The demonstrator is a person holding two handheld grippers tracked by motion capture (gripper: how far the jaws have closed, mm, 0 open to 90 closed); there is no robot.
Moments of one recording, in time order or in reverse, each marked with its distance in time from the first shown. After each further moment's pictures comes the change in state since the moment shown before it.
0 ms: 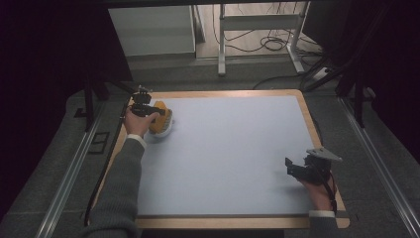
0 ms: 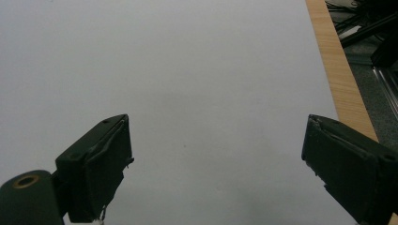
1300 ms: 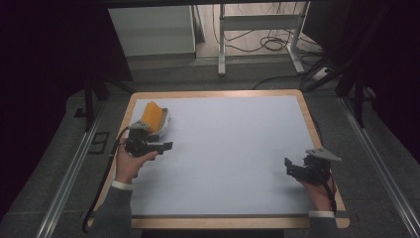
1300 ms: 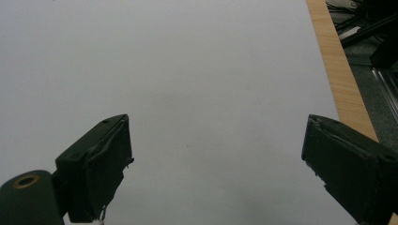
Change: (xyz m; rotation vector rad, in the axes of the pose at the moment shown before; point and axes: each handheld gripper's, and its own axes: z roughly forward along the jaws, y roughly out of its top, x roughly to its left) left arm -0.050 -0.118 -0.072 -0.113 -0.286 0.231; right arm 0.002 0.000 -0.001 0.000 -0.003 -0.007
